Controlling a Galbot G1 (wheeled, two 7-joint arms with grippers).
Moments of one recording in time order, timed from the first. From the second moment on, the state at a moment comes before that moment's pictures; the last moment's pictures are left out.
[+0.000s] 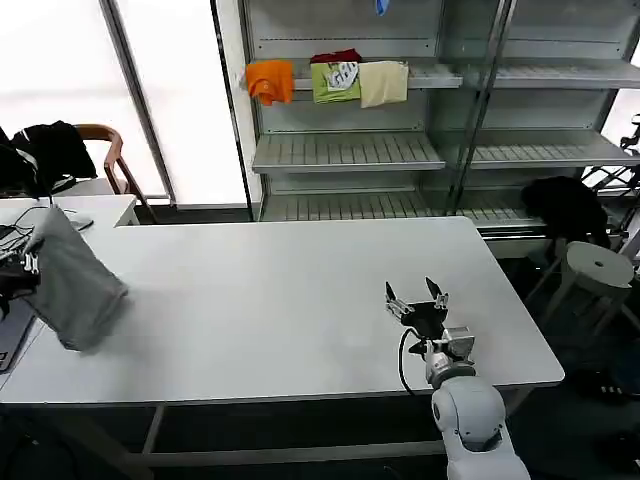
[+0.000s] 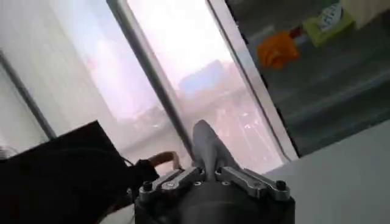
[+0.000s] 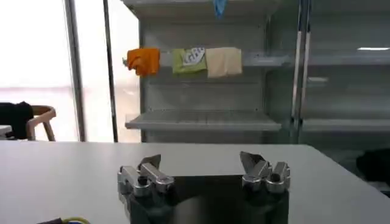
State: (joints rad) left arm 0.99 -0.92 -1.01 -1.72 -0.03 0.39 0.40; right arm -1.11 1.46 0.46 1.90 0.10 -0.36 -0.03
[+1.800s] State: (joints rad) left arm 1.02 -1.58 -0.18 -1.83 0.06 0.50 0.00; right arm -1.11 1.49 0.44 1.86 0.11 -0.42 -0.06
